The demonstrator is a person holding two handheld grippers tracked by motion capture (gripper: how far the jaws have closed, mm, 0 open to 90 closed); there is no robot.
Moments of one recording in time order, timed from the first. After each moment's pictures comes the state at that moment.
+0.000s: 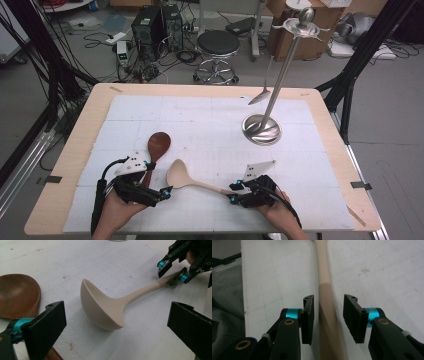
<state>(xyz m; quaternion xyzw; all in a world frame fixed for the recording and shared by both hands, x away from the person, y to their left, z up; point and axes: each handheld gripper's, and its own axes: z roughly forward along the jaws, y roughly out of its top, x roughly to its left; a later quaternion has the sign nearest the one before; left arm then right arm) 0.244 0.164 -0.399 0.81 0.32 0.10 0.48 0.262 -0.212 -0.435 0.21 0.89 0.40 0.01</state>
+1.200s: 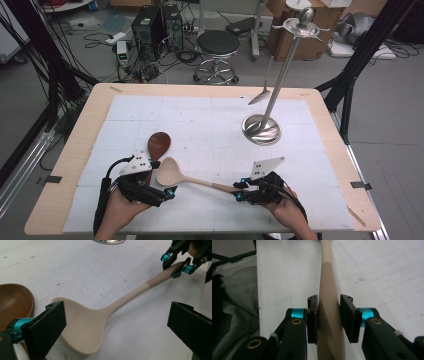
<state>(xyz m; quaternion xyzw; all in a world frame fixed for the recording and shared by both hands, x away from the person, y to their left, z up) 0.245 0.150 -0.392 0.81 0.30 0.10 0.48 0.263 -0.222 -0.412 0.17 0.89 0.41 0.01</state>
